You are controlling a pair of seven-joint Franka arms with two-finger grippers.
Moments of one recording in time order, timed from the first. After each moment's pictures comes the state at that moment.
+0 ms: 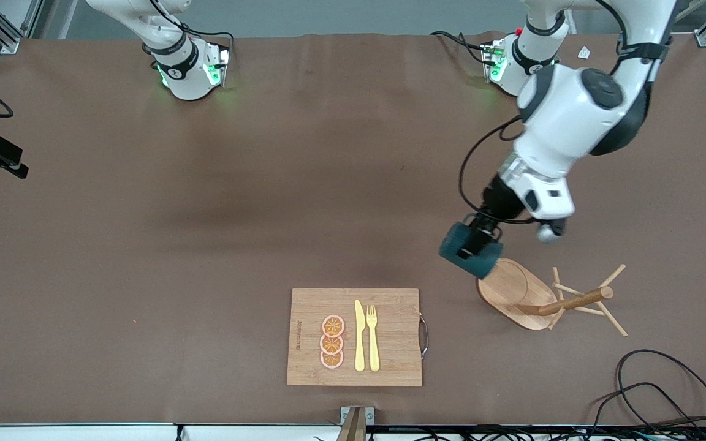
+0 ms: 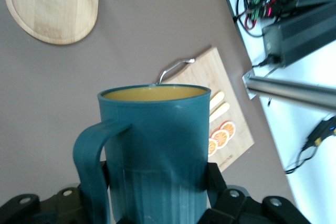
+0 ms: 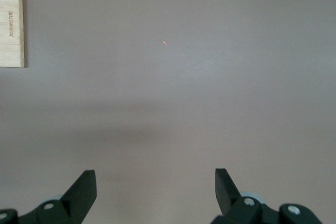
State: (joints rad) left arm -0.13 0.20 -0.37 -1.89 -0.05 2.52 -1.43; right arm -0.03 0.03 -0.05 -1.49 -0.02 1.56 -0.11
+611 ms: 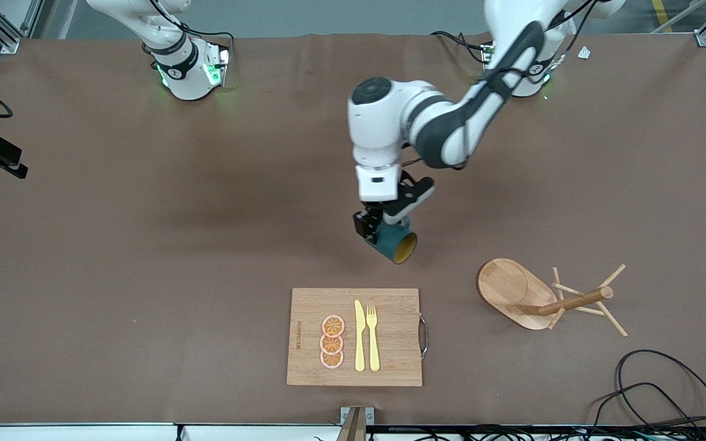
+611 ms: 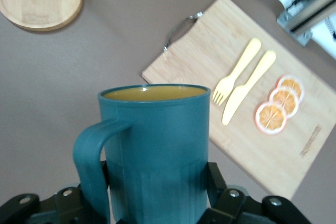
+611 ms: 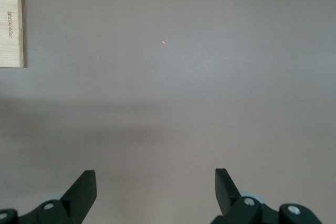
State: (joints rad) left arm -0.52 0.58 -0.36 -1.58 0.75 2.20 -1.94; right arm -0.03 0.03 -0.05 -1.49 -0.02 1.56 -0.11
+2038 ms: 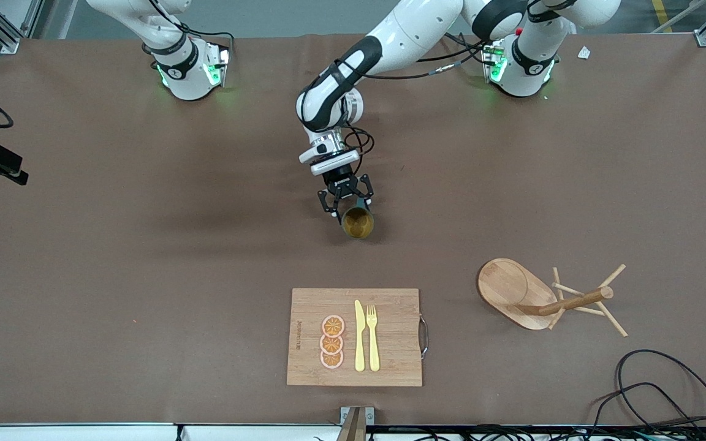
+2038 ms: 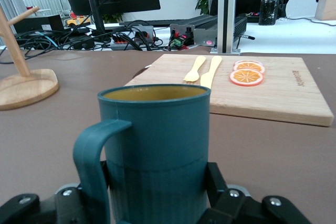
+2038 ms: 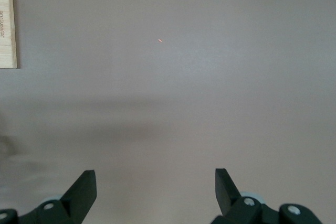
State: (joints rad) left arm -1.02 0.97 -0.19 -1.49 1.51 1.79 -2.35; right arm -0.04 0.06 -0.05 -1.49 -0.02 1.57 -0.11
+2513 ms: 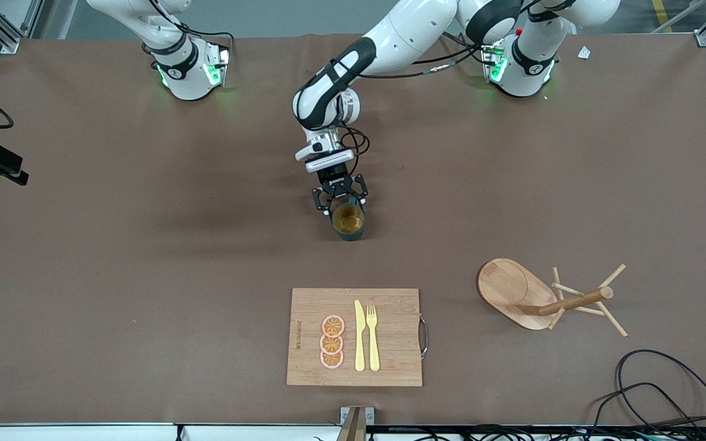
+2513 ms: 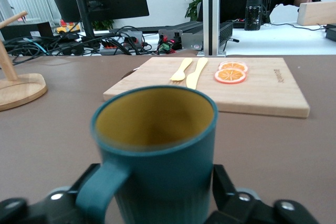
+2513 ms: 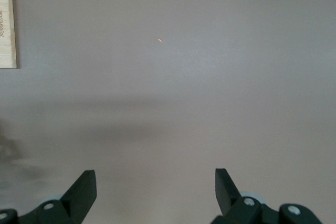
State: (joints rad) left arm -1.05 1.01 -0.19 -1.47 1.55 1.76 -2.36; right arm -0.04 0.06 -0.05 -1.49 -0.02 1.57 -0.11
